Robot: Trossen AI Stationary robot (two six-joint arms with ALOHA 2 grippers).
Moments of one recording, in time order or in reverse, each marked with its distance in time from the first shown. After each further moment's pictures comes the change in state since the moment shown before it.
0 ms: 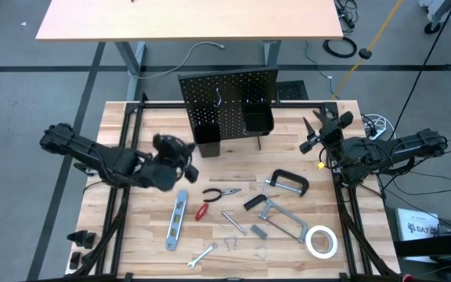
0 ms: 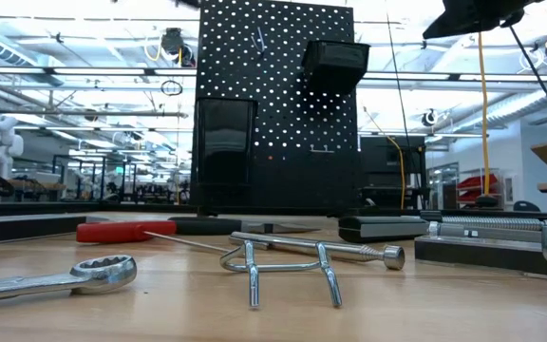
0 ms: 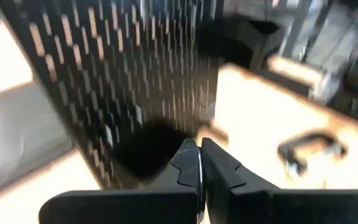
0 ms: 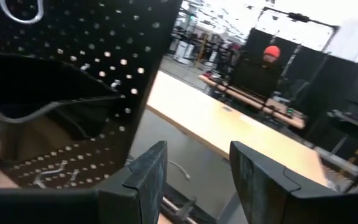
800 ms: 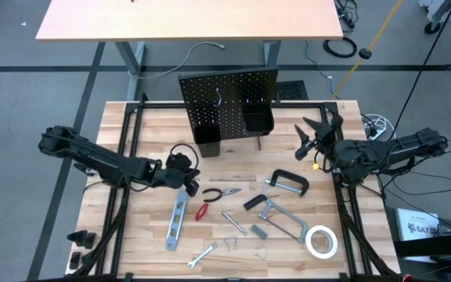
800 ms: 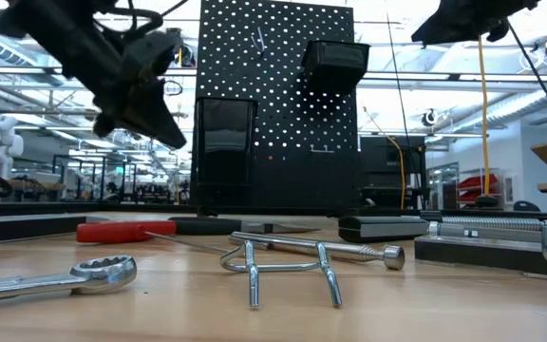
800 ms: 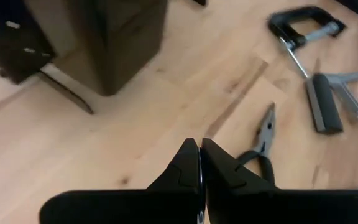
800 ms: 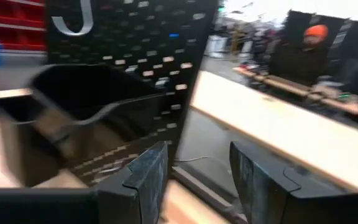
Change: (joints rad) left arm 0.146 0.001 -0.571 0.556 0.524 -0.042; right arm 0.000 0.046 0.000 -0.038 -0.150 0.216
